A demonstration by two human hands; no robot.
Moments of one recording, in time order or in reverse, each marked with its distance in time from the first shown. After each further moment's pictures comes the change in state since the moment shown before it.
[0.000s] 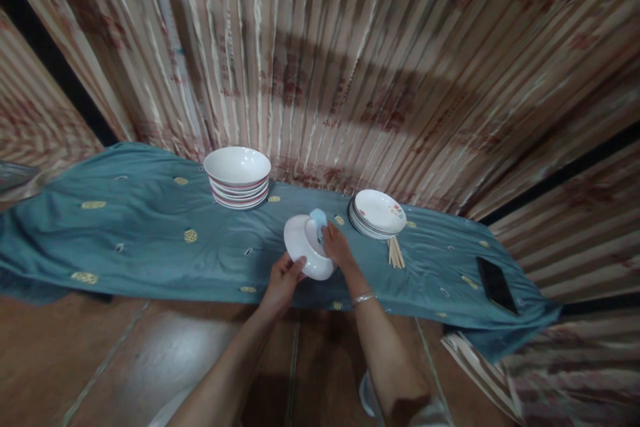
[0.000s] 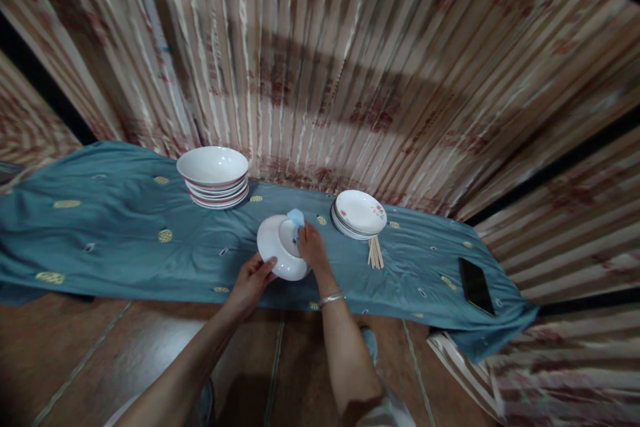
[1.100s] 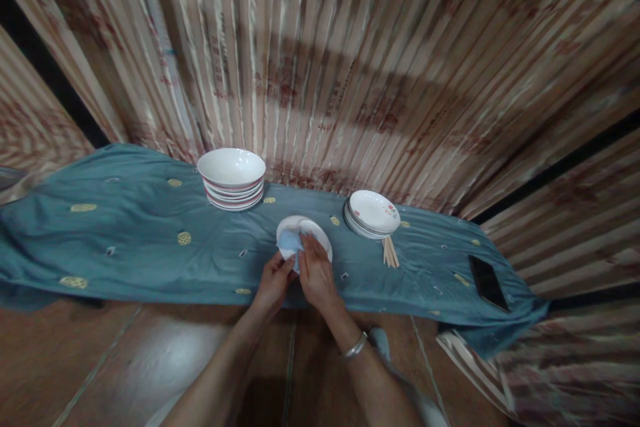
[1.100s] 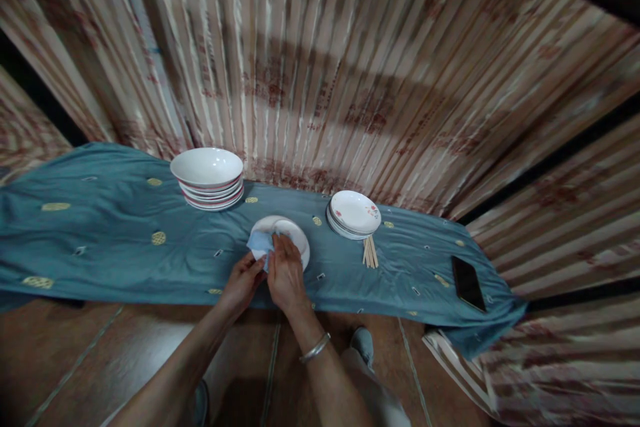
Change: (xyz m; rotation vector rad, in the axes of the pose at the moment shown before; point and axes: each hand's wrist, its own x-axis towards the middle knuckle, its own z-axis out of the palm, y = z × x) left_hand 0.004 0.007 0.000 -0.028 0.020 0.003; right_hand -0.070 -0.086 -0.015 -0.025 0.026 -0.196
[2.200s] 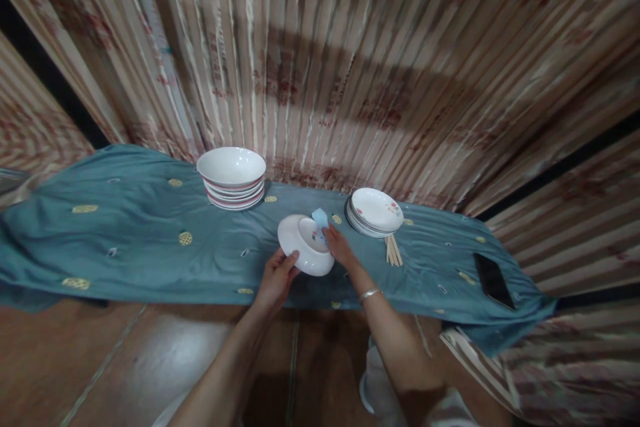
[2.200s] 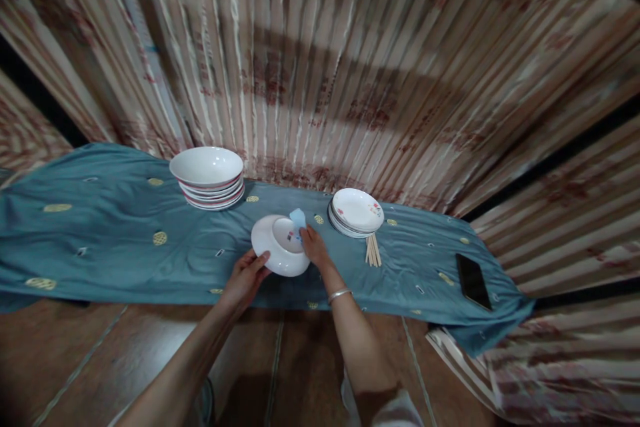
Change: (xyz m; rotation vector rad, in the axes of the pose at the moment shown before) left_hand 0.003 0.002 0.003 -0.145 0.030 -0.017; right_hand 0.048 0.108 0.010 0.202 0.035 0.252
